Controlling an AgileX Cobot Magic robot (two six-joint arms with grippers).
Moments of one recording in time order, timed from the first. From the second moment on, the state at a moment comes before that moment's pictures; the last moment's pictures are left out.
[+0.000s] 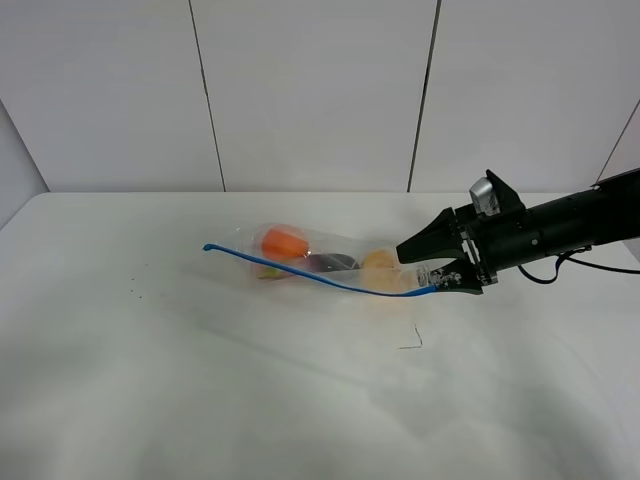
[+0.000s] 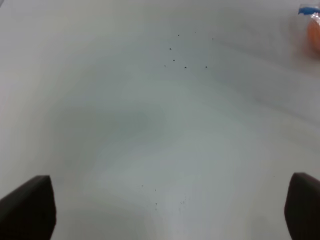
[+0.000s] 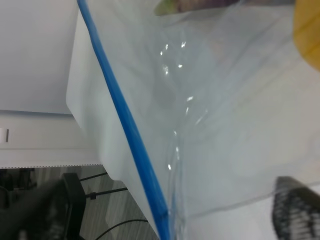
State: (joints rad) left arm 0.13 0.00 -0.49 0.01 1.05 0.02; right arm -0.06 1.91 -1.01 1.25 1.21 -1.01
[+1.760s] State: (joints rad) left arm 0.13 0.00 -0.49 0.01 1.05 0.02; right arm -0.06 1.59 -1.01 0.00 0.81 -0.05
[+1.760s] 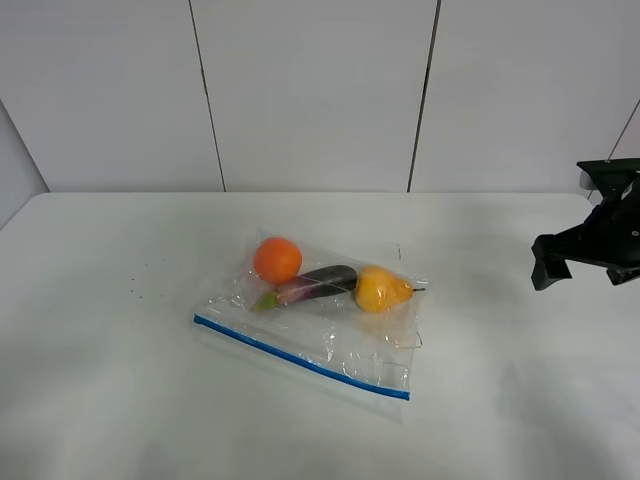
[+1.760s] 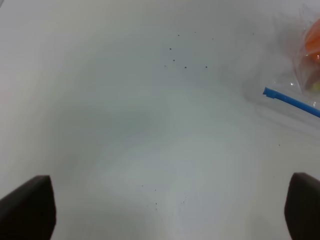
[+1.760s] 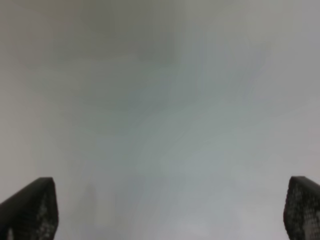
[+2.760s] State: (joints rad) left arm 0.13 0.00 -0.49 0.01 1.05 0.02; right arm -0.06 0.79 -0.71 0.11 0.92 -0.22
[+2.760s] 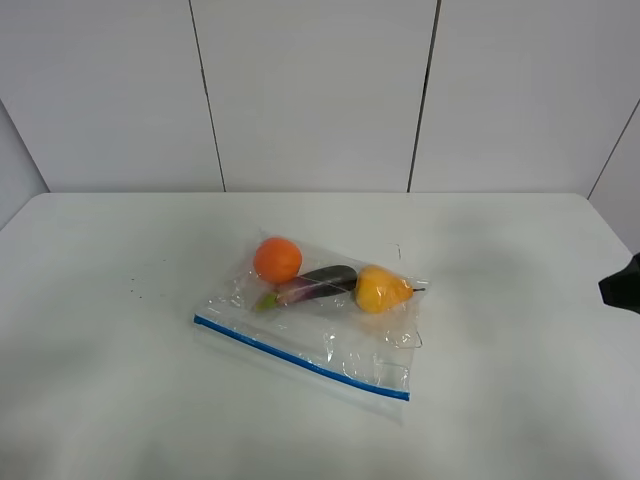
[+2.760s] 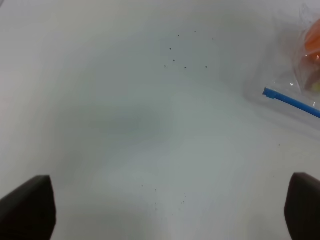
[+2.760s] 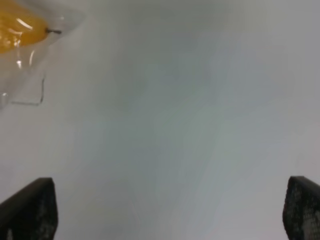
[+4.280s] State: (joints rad) left arm 0.13 0.00 -0.49 0.01 1.05 0.02; right arm -0.06 0.00 -0.50 0.11 1.03 -0.18
